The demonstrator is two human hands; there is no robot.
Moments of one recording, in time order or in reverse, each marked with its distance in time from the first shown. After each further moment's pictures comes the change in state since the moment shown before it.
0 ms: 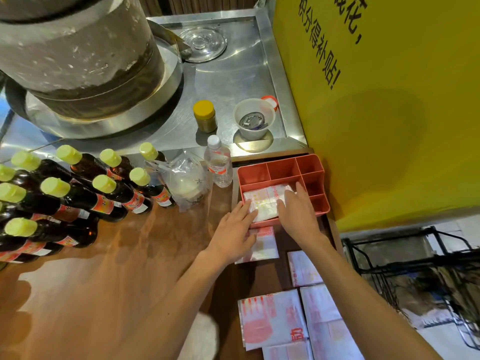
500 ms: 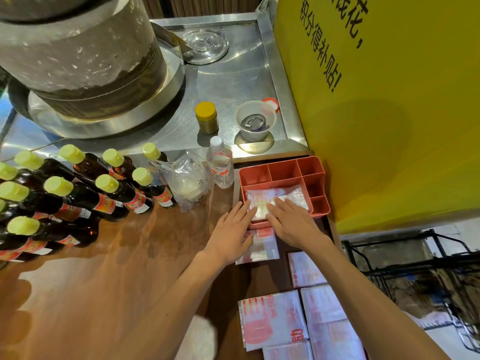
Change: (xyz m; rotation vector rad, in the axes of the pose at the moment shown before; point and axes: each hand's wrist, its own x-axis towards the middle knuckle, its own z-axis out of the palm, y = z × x) left_hand -0.004 -0.010 0.003 0.033 0.036 0.028; right_hand -0.009 0.002 -0.006 -0.282 -0.328 -0.307
